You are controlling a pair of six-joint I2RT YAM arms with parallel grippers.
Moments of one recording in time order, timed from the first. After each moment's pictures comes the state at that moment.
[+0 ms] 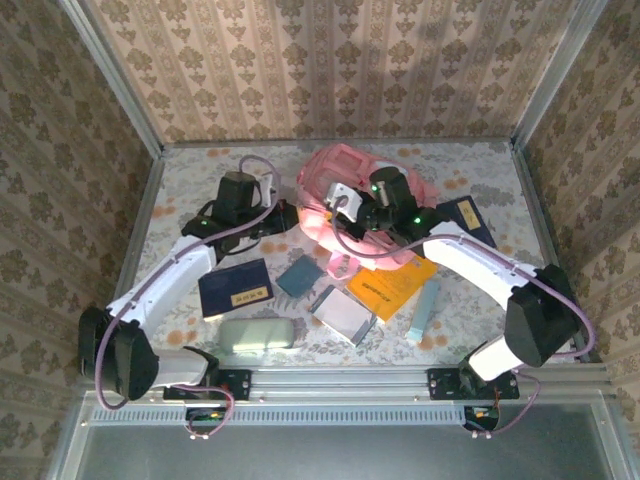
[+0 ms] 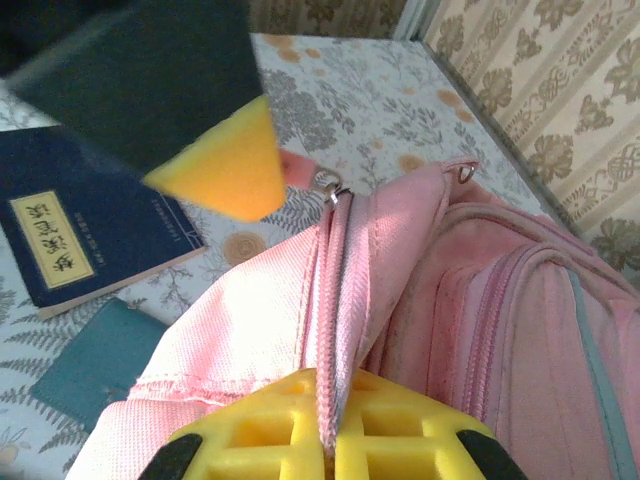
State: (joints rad) left arm -0.46 1.31 1.04 -0.37 0.41 -0.55; right arm 0.55 1.50 1.14 -0.15 -0.40 -0.54
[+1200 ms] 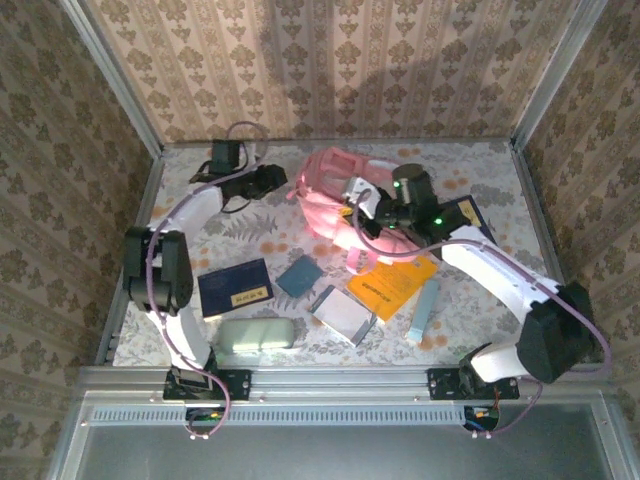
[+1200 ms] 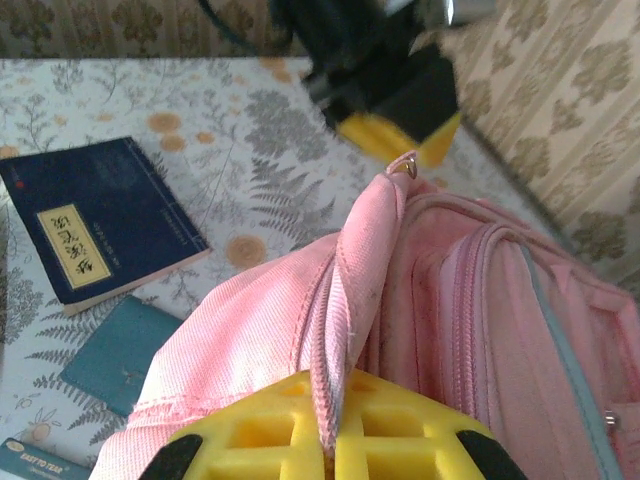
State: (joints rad) left arm -0.20 1.79 1.37 -0.33 0.56 -0.55; right arm 0.51 1.44 1.12 -0.18 -0.45 -0.51
